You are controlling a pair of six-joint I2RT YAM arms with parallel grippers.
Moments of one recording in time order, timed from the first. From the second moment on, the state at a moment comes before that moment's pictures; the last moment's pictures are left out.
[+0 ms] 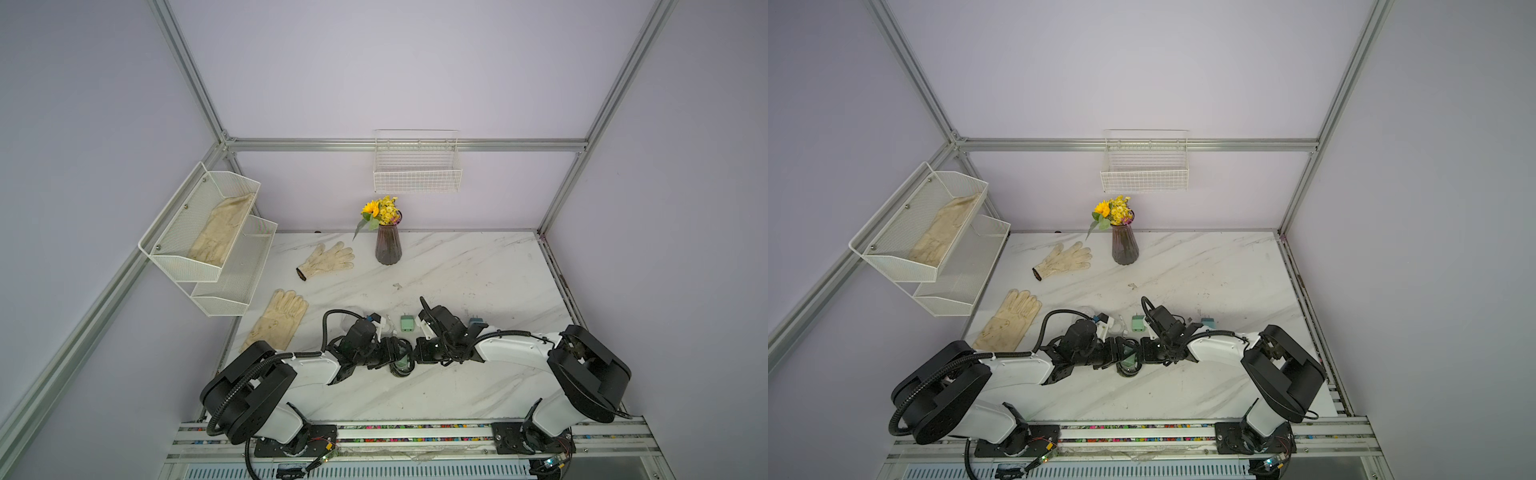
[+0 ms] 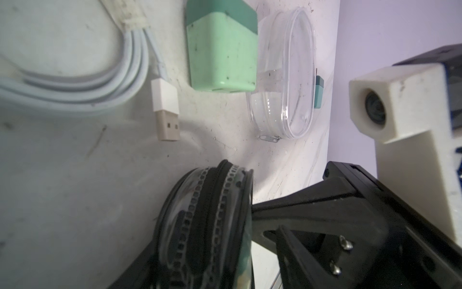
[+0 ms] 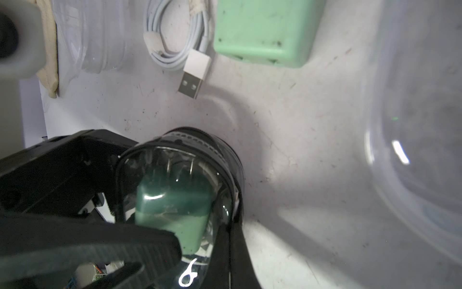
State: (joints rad) left arm -0.69 1.48 0.43 0.36 0.39 -1.01; right arm 0.79 1.59 0.77 -0.17 -0.29 0.72
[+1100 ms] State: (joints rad) left arm -0.69 1.40 0.51 0.16 0.26 -1.17; right arm 0.83 1.30 0.93 -0.32 -0.18 0.68
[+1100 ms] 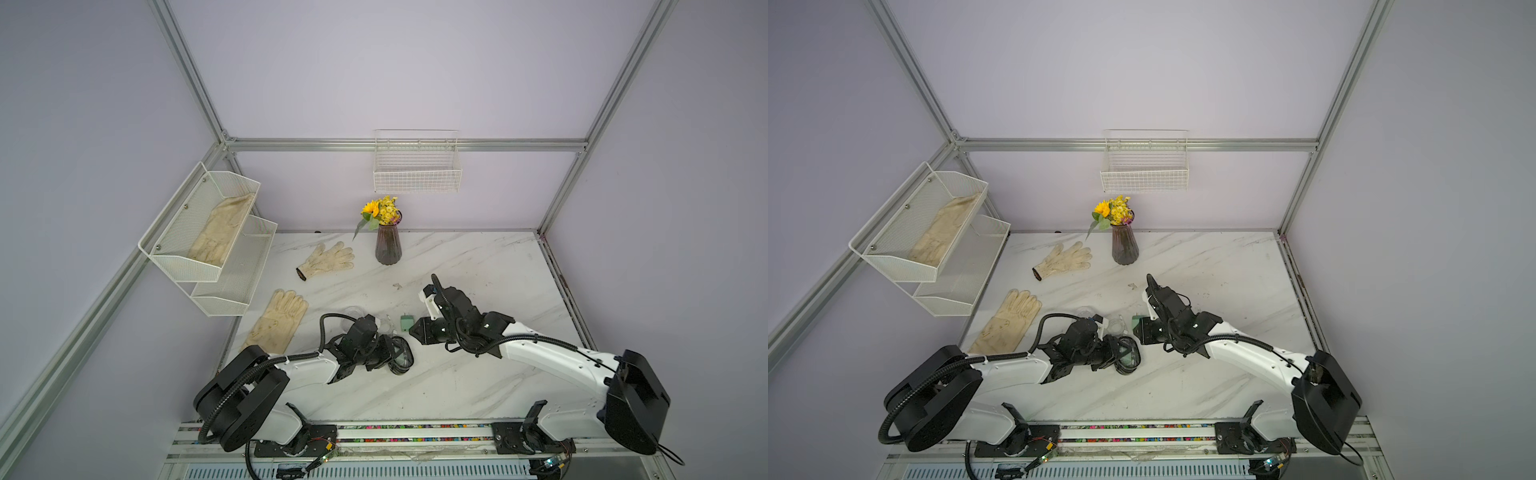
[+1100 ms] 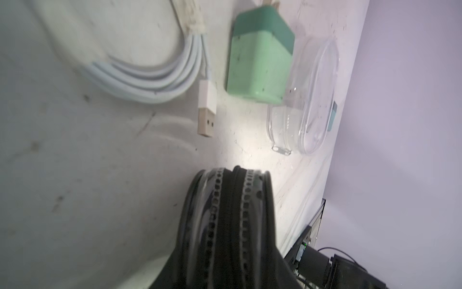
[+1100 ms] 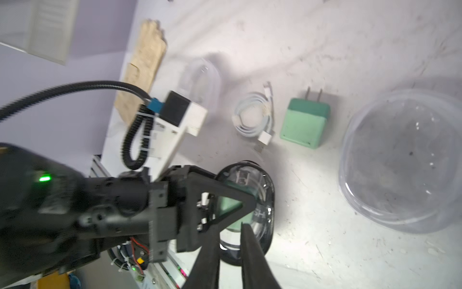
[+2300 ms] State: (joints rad) left arm -0.73 1.34 0.74 -0.12 -0.06 -1.47; right arm 0.98 1.33 0.93 -0.27 0.03 0.75
